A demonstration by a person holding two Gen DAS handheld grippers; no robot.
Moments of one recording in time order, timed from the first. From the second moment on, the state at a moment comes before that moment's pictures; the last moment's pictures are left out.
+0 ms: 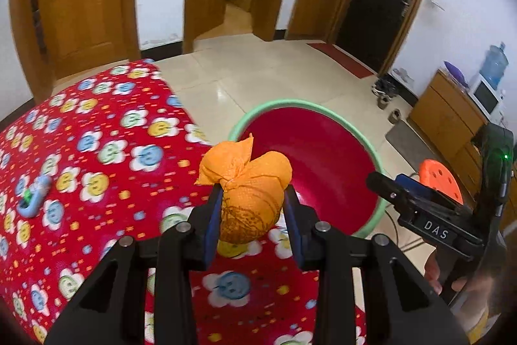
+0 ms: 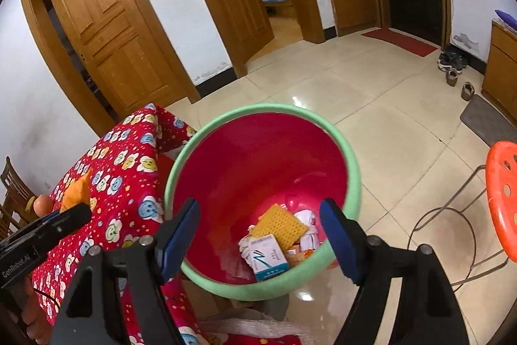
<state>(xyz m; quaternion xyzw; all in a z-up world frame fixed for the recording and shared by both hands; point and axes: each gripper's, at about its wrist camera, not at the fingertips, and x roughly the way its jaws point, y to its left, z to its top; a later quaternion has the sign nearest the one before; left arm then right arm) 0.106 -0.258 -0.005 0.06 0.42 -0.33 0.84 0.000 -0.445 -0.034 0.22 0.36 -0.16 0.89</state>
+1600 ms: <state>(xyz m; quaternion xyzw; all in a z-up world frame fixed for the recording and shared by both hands) 0.123 -0.122 0.017 0.01 0.40 -0.19 0.90 0.022 -0.370 -0.007 0.21 0.35 -0.09 0.91</state>
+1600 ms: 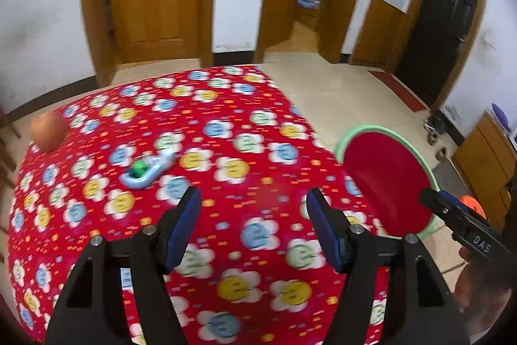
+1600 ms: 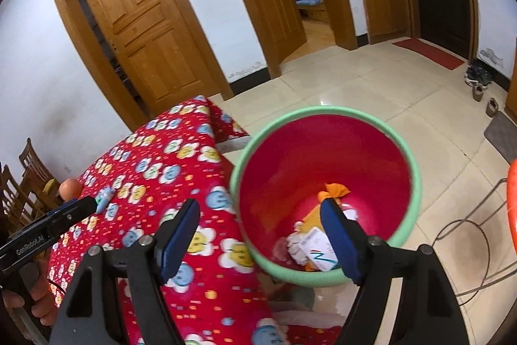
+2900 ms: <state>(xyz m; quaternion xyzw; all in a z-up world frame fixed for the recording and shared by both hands) 0.156 0.075 -0.032 -0.10 0.42 0.02 0.90 0.189 -0.154 -0.047 0.20 0.46 0.09 0.86</state>
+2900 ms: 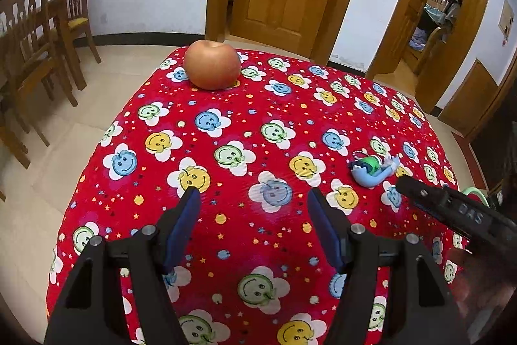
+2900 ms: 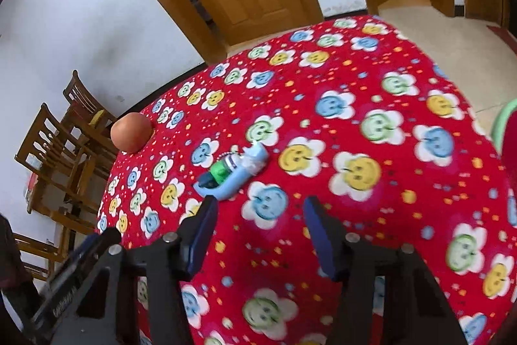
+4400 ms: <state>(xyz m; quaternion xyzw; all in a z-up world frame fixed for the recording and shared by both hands) 0.178 0.014 -0.031 -0.08 0.44 -0.06 0.89 0.182 -0.231 -0.043 0.21 0.46 0.05 0.86</state>
